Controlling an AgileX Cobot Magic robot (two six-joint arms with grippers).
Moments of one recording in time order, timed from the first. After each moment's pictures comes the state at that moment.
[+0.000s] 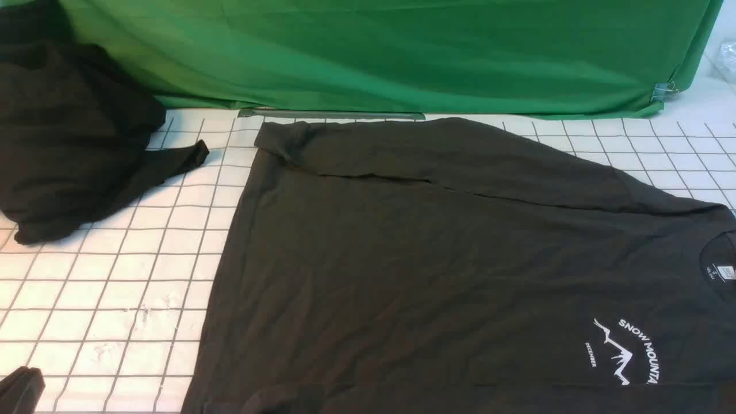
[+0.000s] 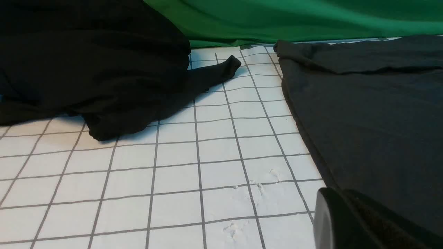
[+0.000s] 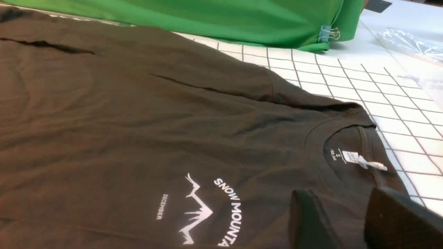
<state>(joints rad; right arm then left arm) 0.02 0.00 0.01 0.10 0.25 -0.15 0.01 0.00 0.01 -0.24 0.24 0.29</state>
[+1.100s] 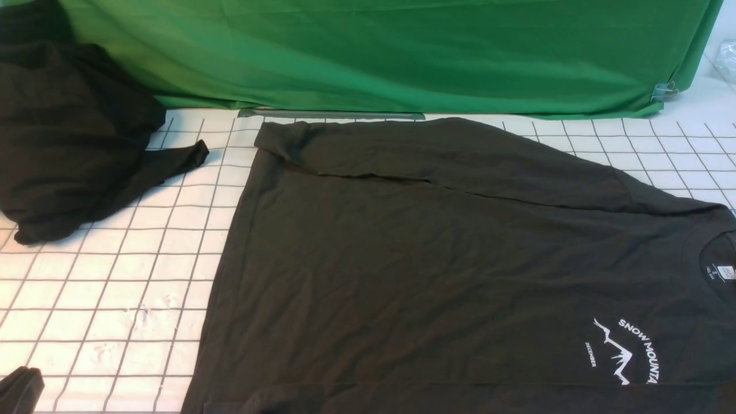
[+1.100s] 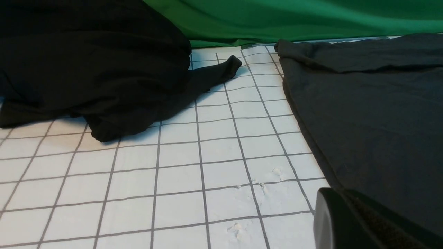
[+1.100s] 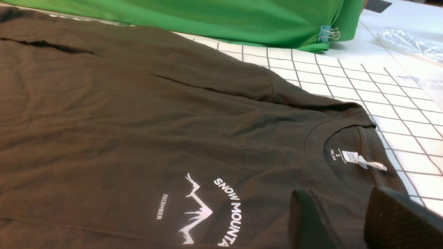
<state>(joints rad) 0.02 0.00 0.01 0.10 0.25 -0.15 0.01 0.00 0.01 -0.21 0.24 0.30</state>
